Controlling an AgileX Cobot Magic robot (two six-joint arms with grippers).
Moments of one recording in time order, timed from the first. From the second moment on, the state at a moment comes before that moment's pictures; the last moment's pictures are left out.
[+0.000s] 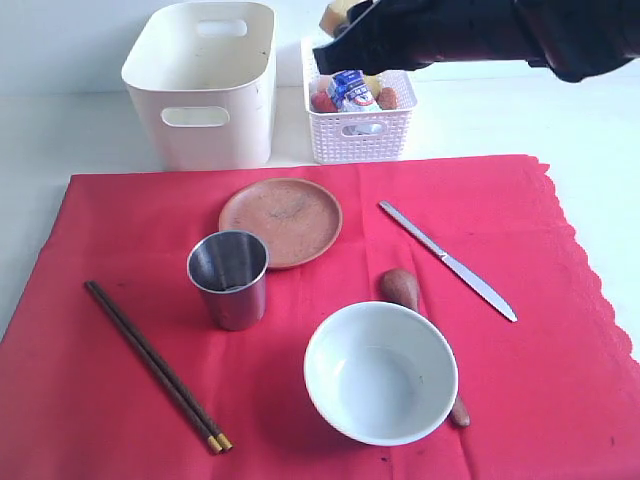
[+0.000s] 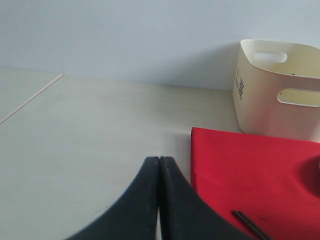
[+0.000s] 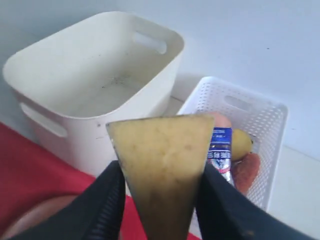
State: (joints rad) left arm 0.09 0.00 0.00 0.07 0.26 -0.11; right arm 0.65 1.68 -1.13 1.02 0.00 -1.08
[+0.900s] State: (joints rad) left arm 0.09 0.00 0.00 0.07 0.26 -0.11; right arm 0.56 2.27 -1.56 1.02 -0.26 -1.07
